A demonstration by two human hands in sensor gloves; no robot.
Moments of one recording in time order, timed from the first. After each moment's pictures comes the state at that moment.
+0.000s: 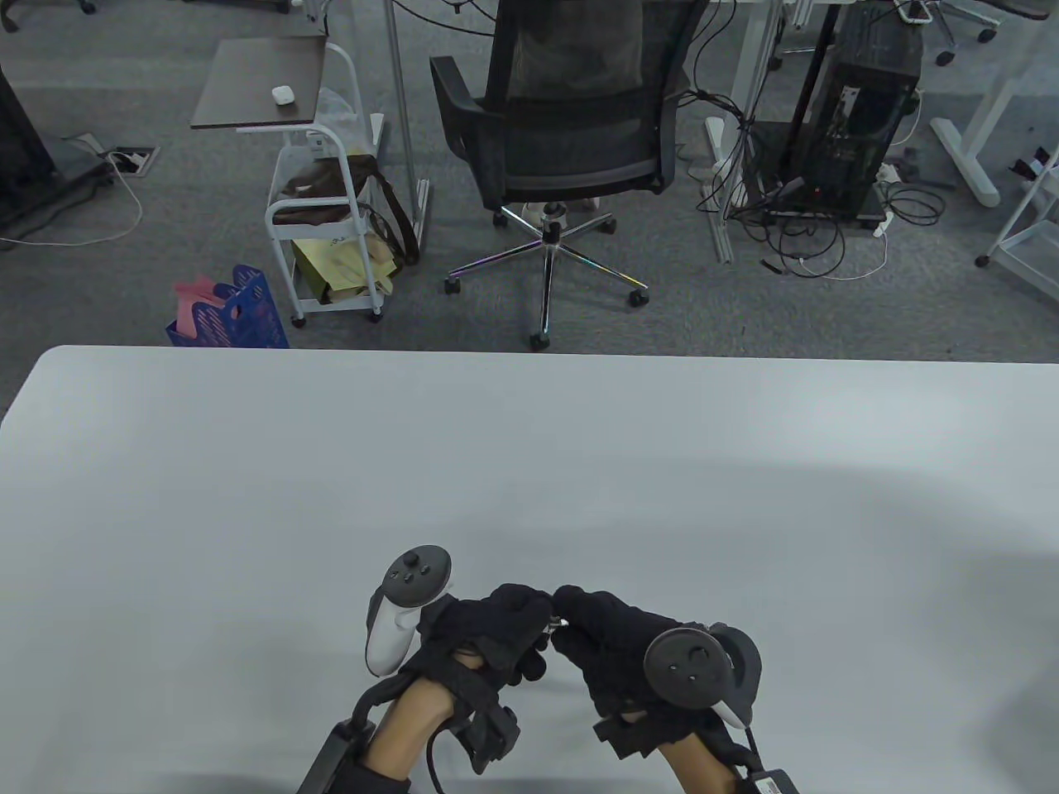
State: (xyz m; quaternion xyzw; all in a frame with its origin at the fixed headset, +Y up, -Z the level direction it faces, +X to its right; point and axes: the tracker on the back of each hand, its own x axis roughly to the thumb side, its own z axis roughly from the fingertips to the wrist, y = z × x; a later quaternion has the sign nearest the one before) left_hand -0.107 -0.719 -0.319 -0.25 -0.12 0.62 0.74; right_hand 0.110 -0.683 -0.283 0.22 -0.18 0.89 0.34
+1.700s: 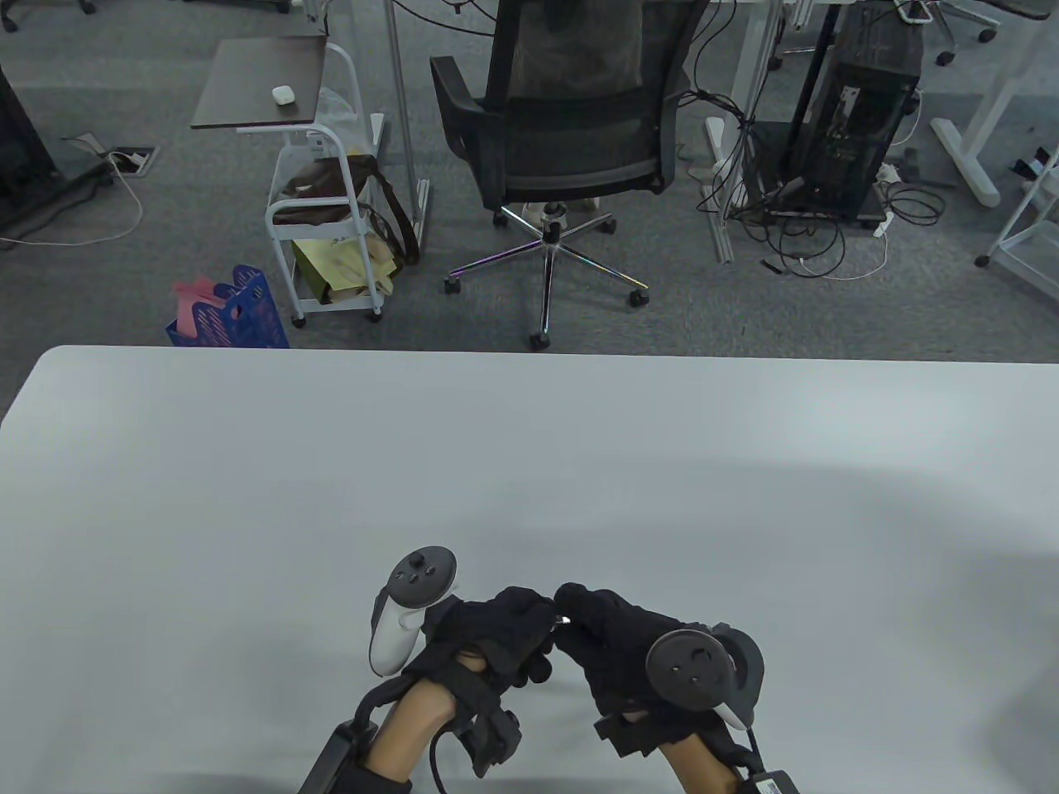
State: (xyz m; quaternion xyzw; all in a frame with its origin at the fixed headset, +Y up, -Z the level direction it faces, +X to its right) left_hand -0.100 -0.715 -0.319 -0.27 -0.15 0.62 0.73; right_hand 0.111 -0.682 -0.282 0.22 -0.19 0.89 0.34
